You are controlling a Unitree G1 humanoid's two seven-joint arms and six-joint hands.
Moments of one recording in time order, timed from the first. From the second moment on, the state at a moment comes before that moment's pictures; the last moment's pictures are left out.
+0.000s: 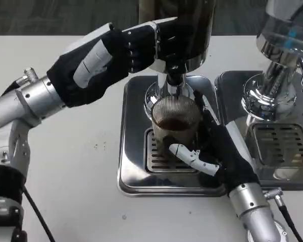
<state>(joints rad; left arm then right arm) -0.71 0.37 0.11 0.75 -0.40 -0.41 -1.18 -0.19 -0.07 0.17 0.58 -0.27 -0.47 -0.12</state>
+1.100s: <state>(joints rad) -0.43 0.44 0.26 0.85 -0.30 -0.52 -0.97 -0.14 -0.08 0.17 0.51 -0.29 -0.45 -0.12</state>
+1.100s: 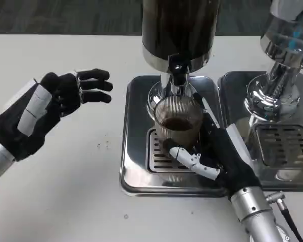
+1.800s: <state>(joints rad) -0.38 0.46 0.26 0.94 -0.27 -0.55 -0.95 -0.21 -0.08 0.21 0.55 -0.37 -0.38 -0.20</state>
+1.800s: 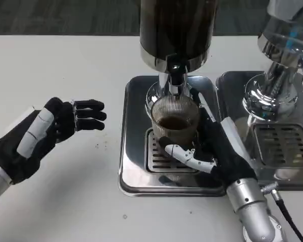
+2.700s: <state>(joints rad) -0.35 0.47 0.26 0.94 -0.27 -0.55 -0.95 -0.25 -0.03 0.26 0.62 -0.43 -0.37 -0.38</state>
